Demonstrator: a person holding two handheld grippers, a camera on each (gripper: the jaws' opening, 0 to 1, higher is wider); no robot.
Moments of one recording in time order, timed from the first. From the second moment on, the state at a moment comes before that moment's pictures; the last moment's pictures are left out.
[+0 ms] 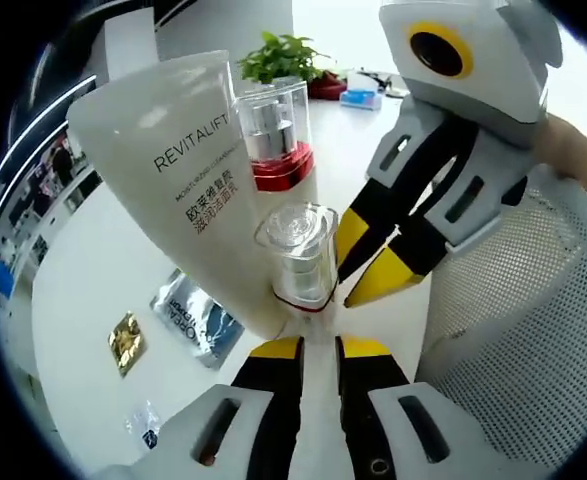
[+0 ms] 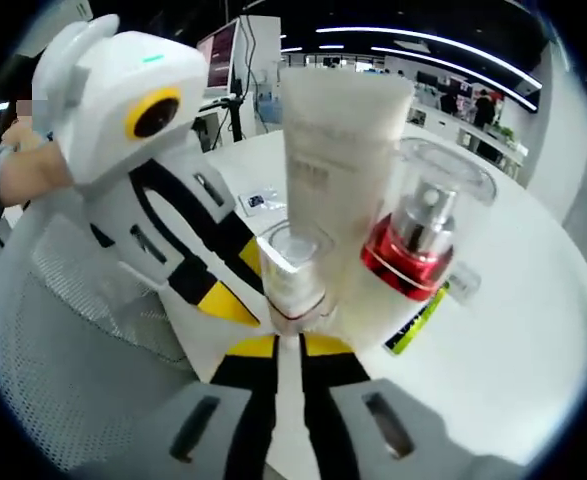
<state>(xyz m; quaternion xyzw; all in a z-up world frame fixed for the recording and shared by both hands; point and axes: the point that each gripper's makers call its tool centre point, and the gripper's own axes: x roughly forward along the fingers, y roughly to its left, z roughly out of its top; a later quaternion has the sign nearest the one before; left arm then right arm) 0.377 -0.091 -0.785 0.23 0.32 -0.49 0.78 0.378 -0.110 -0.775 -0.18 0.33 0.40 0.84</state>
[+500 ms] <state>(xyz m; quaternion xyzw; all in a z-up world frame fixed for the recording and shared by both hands) 0.377 -0.096 -0.784 0.23 0.32 -0.50 0.77 0.380 -0.112 -0.775 -0.18 0.33 0.40 0.84</state>
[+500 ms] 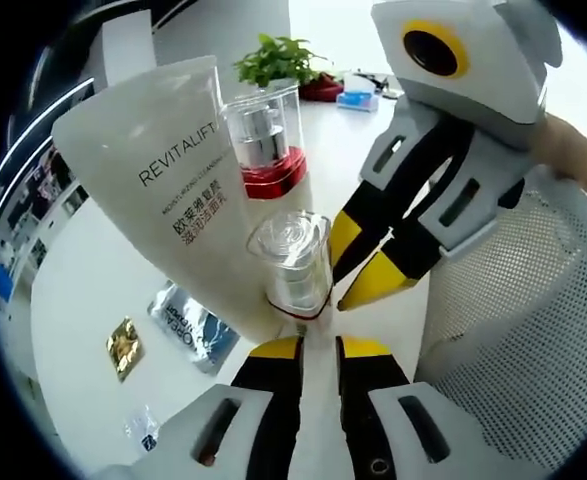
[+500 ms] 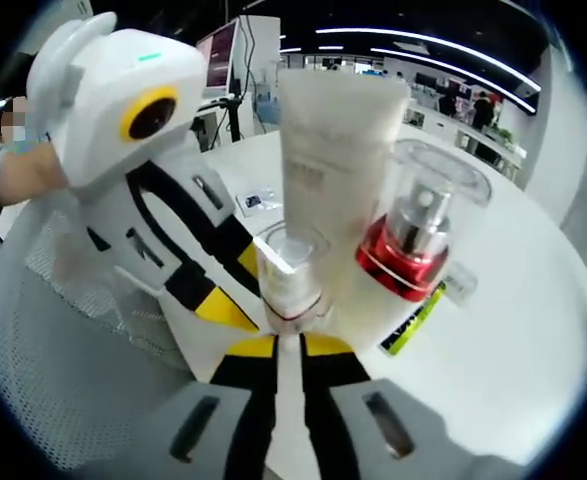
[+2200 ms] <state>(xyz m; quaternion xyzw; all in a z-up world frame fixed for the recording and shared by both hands) 0.372 -0.049 -0.729 0.19 0.28 -0.44 0.83 0.369 -0.139 -0.719 -0.18 0.29 0.35 0.87</state>
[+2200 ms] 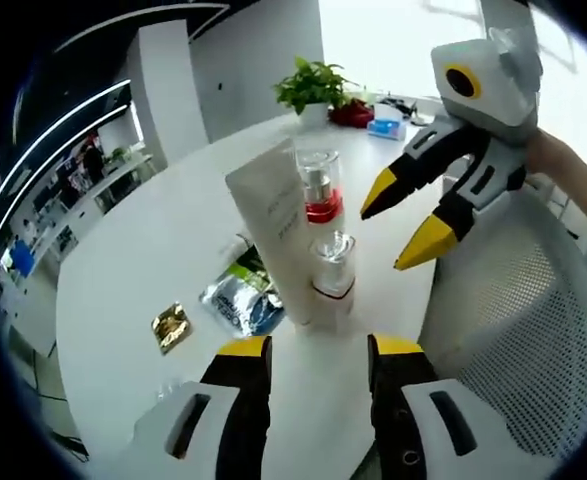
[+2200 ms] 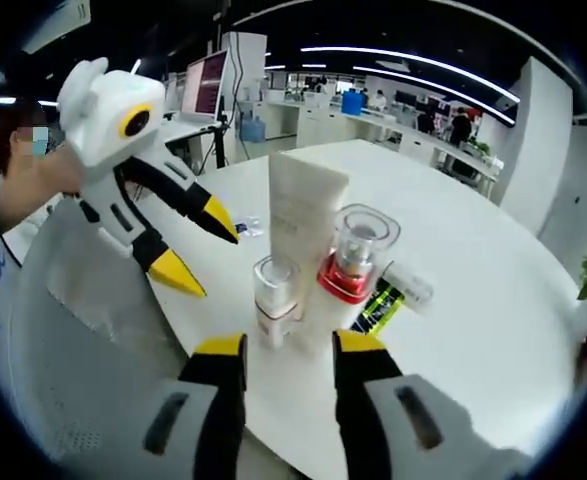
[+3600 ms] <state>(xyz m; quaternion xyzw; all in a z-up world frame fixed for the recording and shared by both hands) 0.375 0.007 -0.682 0.11 0.27 -0.38 0.88 0.366 -0.149 -0.688 -0.21 0.27 0.35 0.87</state>
